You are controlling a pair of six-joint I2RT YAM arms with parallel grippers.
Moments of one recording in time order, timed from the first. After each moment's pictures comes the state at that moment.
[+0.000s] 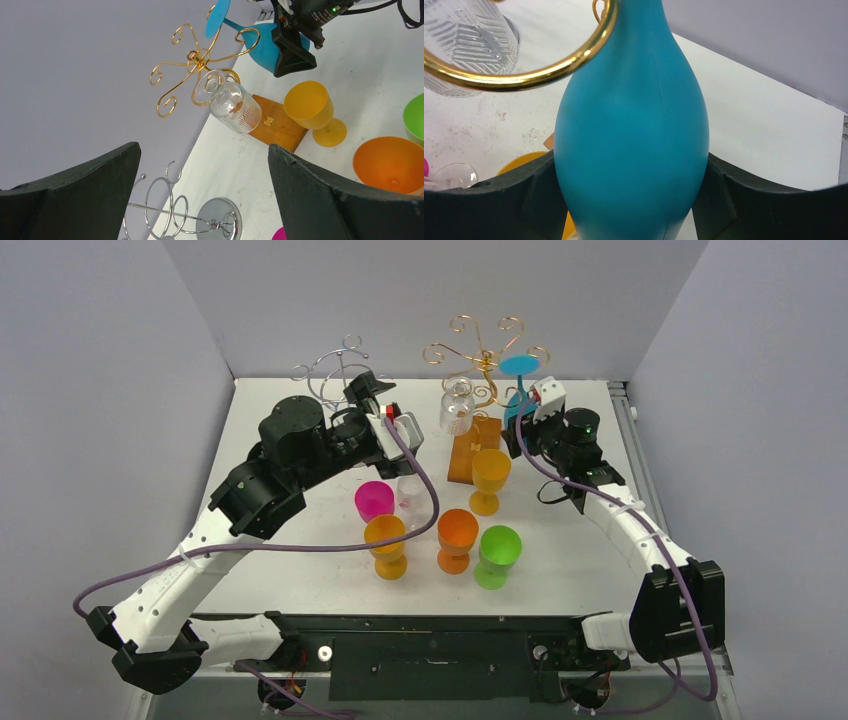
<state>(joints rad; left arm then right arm) -0.79 1.17 1.53 -0.44 0.11 0.66 0.19 1.31 0.95 0.10 -0.26 -0.15</state>
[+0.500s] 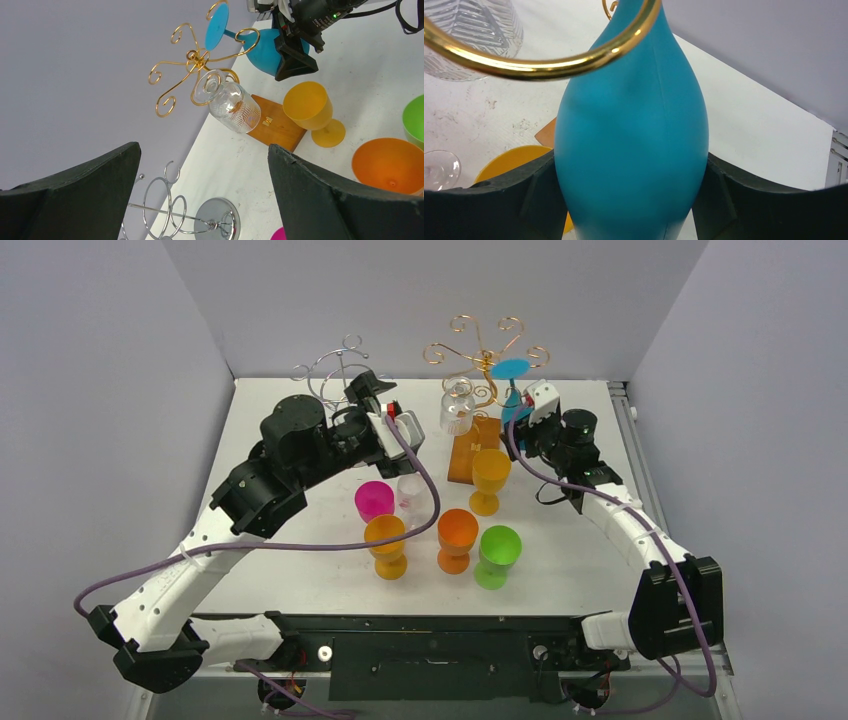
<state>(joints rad) -0.79 1.18 1.53 -0.44 0.11 0.65 0.20 1.33 0.94 0.12 -0.28 -0.25</state>
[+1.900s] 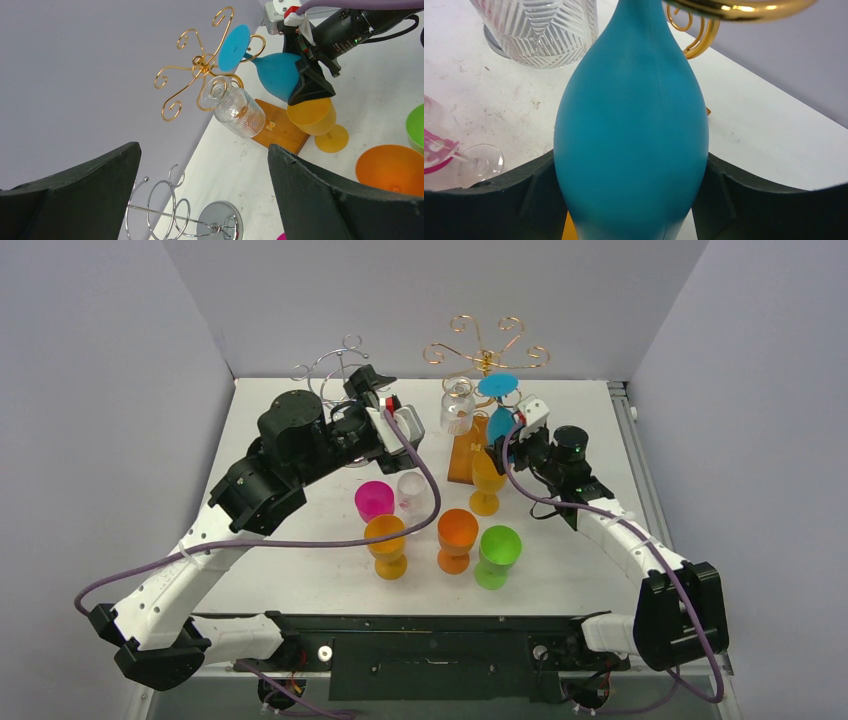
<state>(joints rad) -0.79 1.20 1.57 -0.44 0.11 0.64 0.26 1.29 0.81 0.25 -0.34 -0.21</state>
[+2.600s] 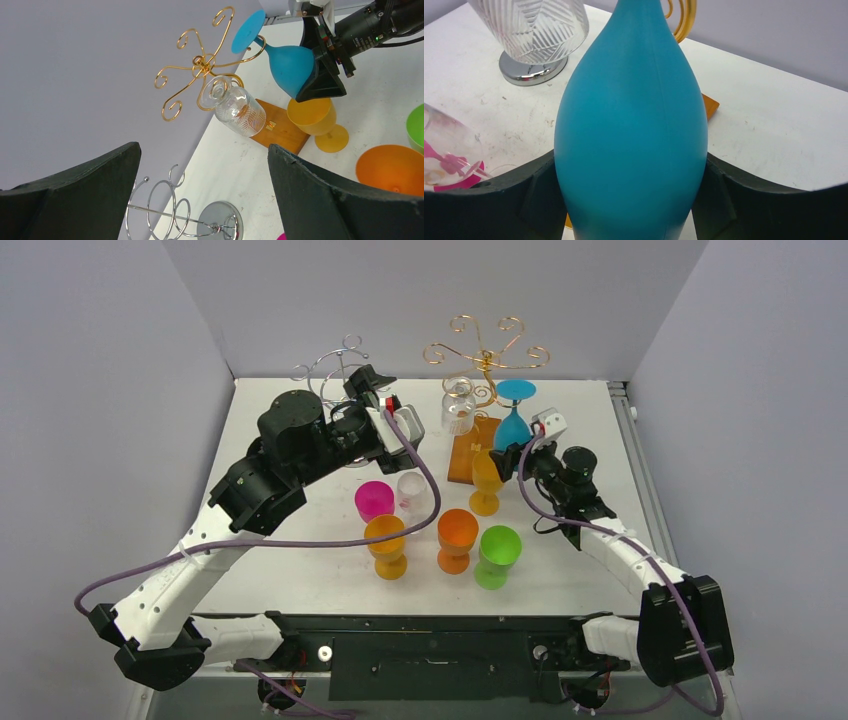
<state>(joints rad) -0.79 1.20 1.57 -0.45 0.11 0.64 0.24 1.22 0.64 0.45 -0.32 -0.02</state>
